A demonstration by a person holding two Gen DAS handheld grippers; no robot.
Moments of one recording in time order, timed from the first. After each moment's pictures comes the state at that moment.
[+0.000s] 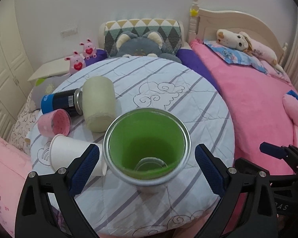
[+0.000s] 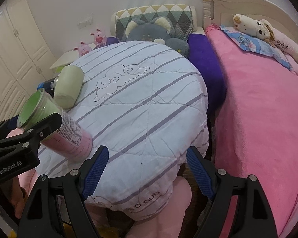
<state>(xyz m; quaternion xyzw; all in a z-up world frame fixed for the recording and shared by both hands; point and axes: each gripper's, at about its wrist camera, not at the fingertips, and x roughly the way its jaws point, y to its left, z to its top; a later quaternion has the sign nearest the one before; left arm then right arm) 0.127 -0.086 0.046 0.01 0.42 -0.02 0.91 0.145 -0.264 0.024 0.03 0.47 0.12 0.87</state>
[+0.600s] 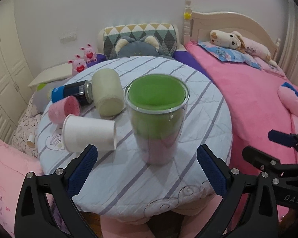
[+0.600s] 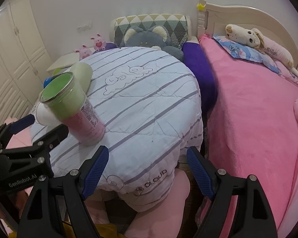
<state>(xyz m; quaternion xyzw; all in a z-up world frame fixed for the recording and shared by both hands) 0.069 -0.069 0.036 0.03 0.39 -0.03 0.92 0.088 -0.240 0.035 0.00 0.44 0.09 0.89</state>
